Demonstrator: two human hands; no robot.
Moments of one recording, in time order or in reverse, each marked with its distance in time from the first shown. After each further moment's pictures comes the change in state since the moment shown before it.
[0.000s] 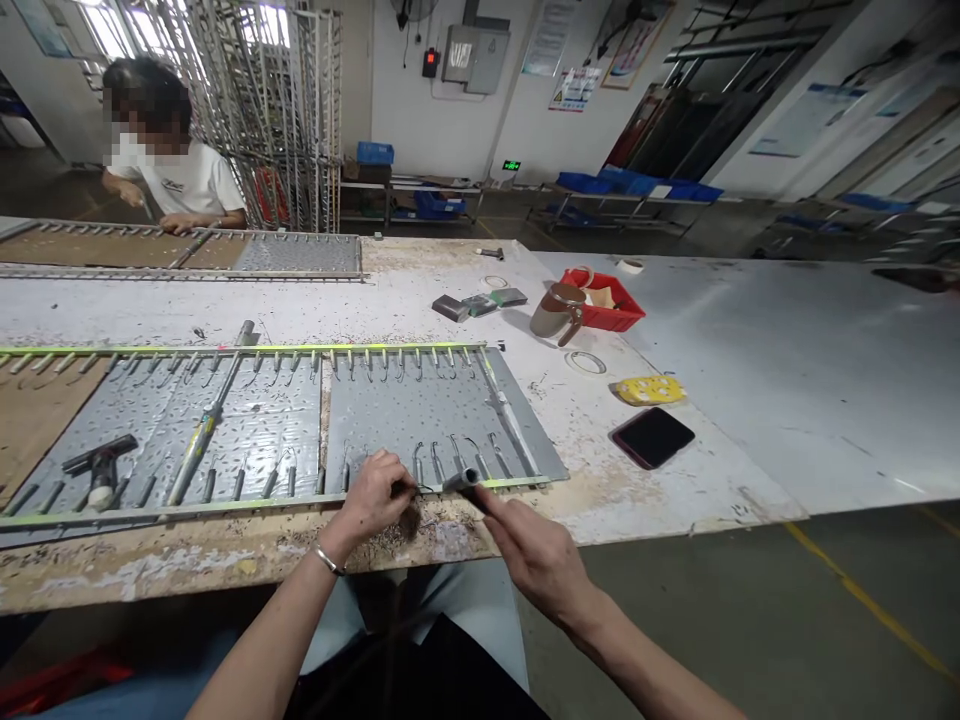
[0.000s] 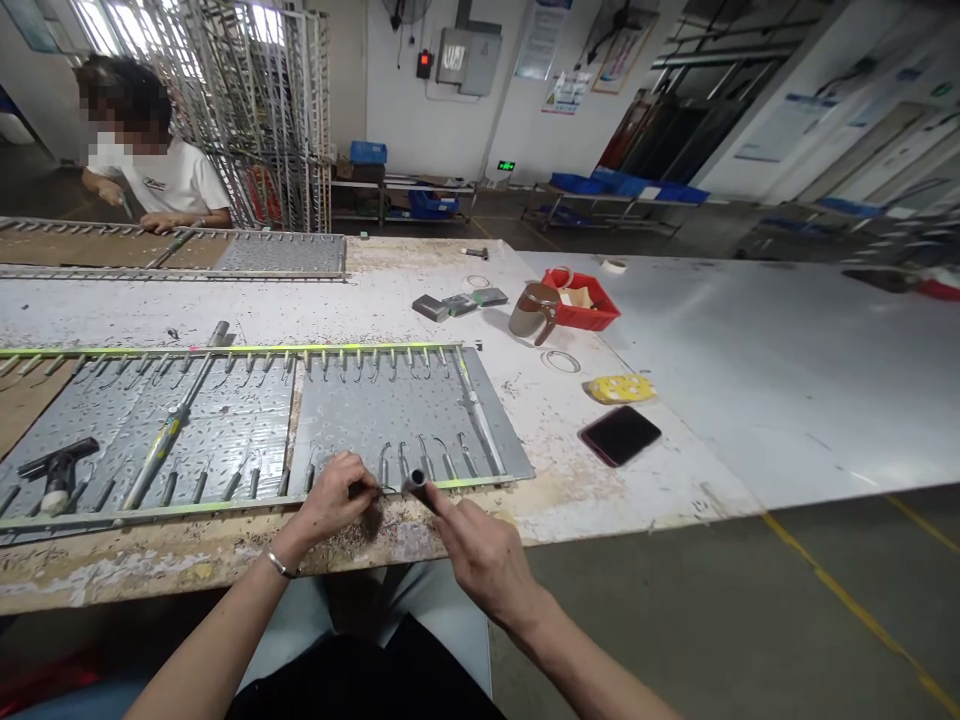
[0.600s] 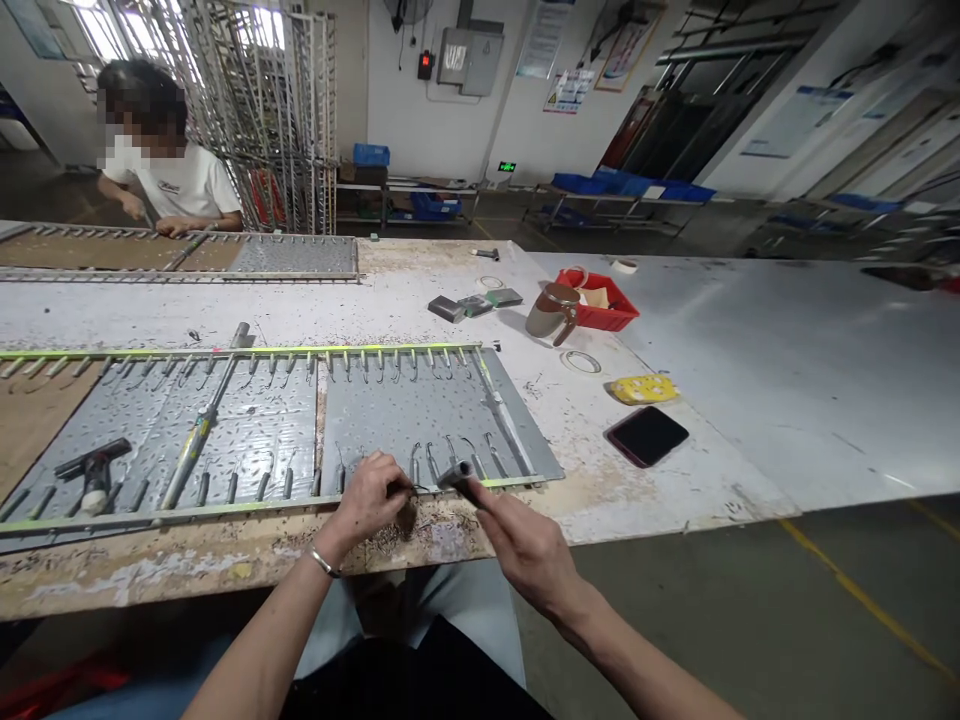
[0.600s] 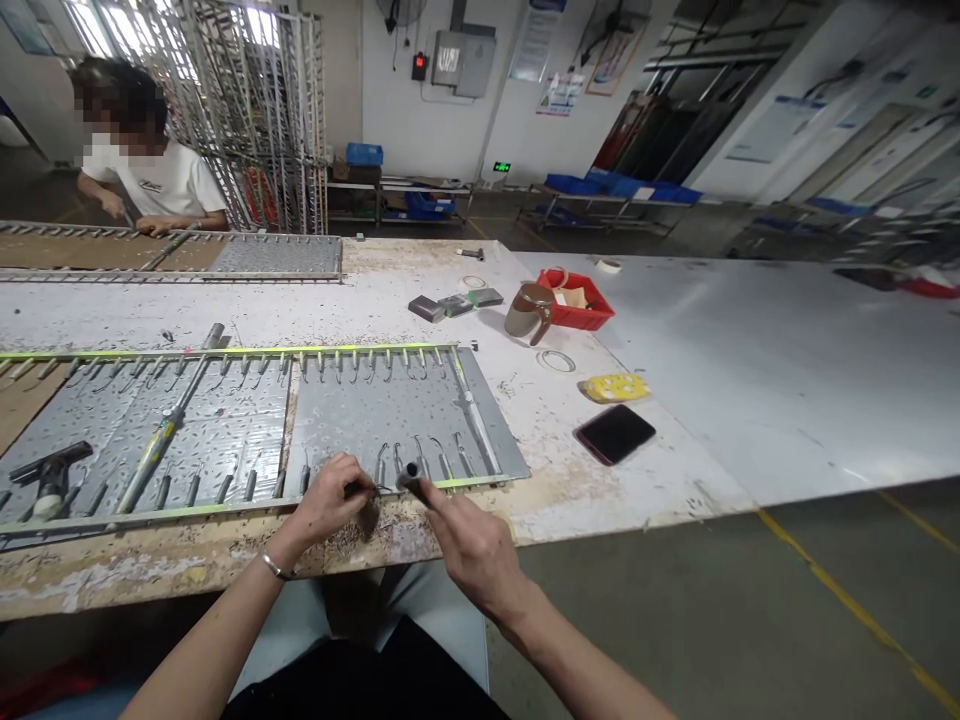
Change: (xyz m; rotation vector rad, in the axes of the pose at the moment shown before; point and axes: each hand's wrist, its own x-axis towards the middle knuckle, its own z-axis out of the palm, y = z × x) left_hand 0.002 0.007 -0.004 0.001 -0.036 -0.057; right_hand 0.005 -0.002 0.005 0.026 0.057 0.017
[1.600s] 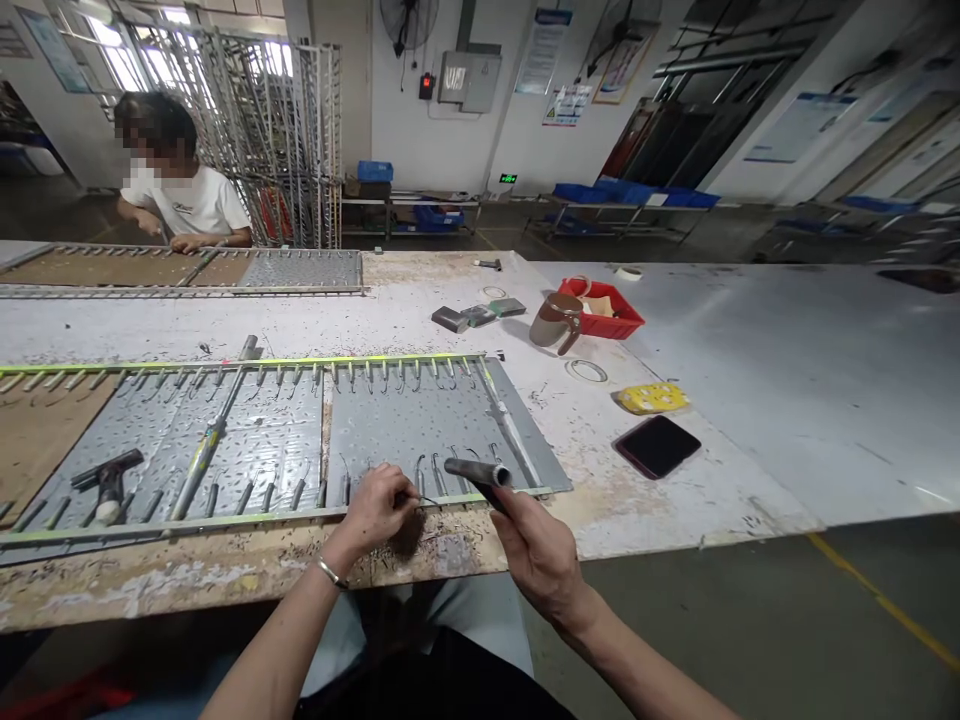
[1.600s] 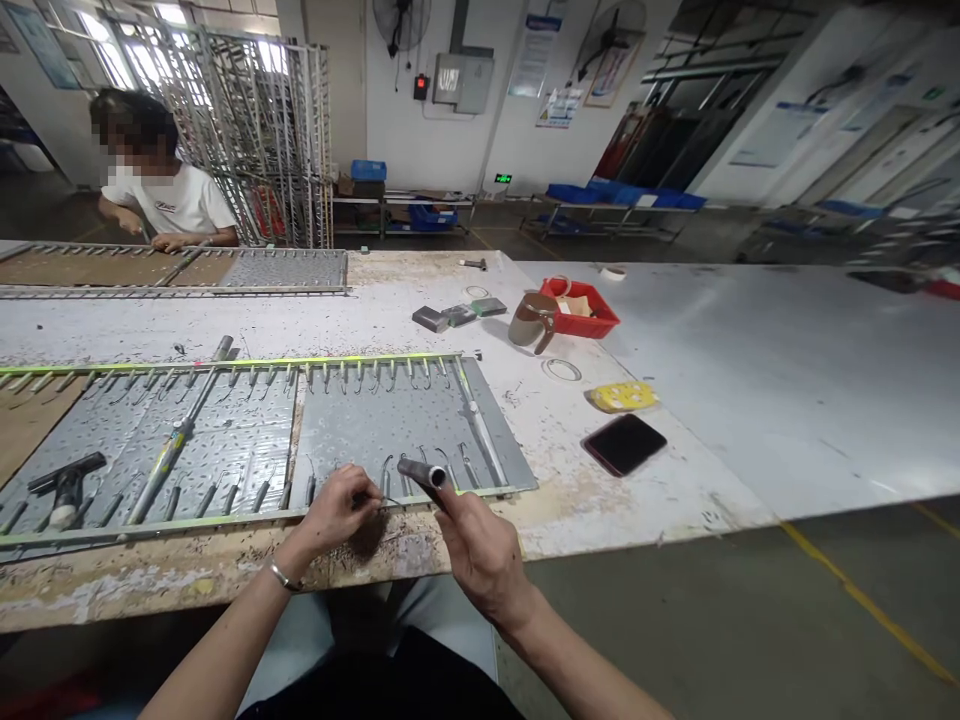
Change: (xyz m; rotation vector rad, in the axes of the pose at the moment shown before) left_hand 0.002 0.002 -0.001 0.011 -0.019 -0.043; right_hand 0.008 0.008 0.010 -0.005 0.132 -0.021
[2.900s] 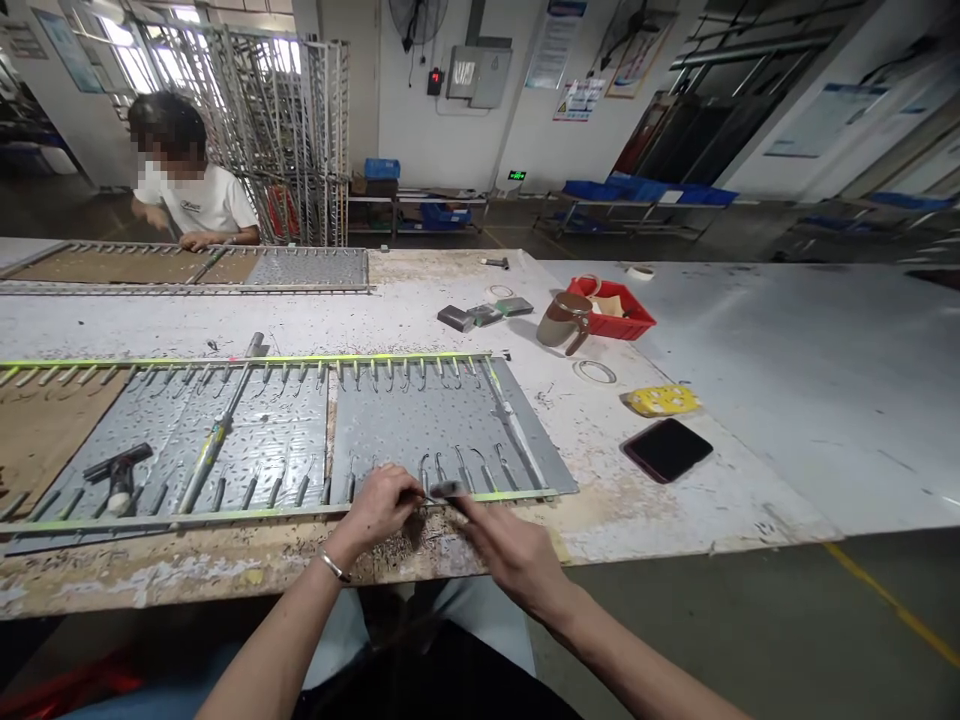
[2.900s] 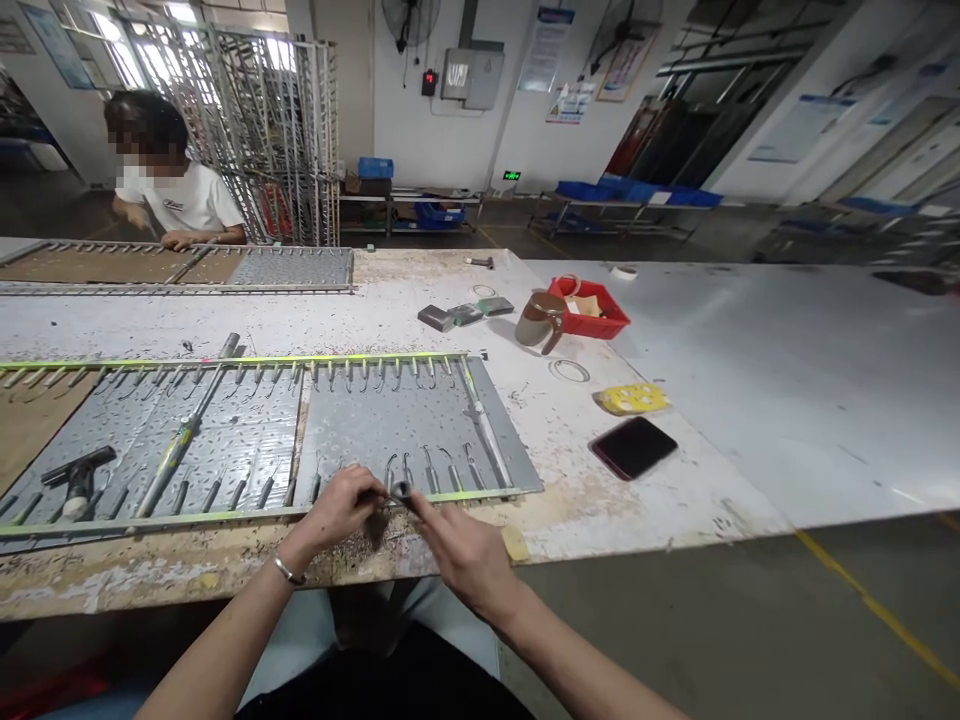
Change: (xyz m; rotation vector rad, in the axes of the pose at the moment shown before) left_hand 0.002 0.000 -0.001 -0.021 -0.073 -0.008; right_hand 0.004 -0.002 -0.002 0.018 -0.119 -0.066
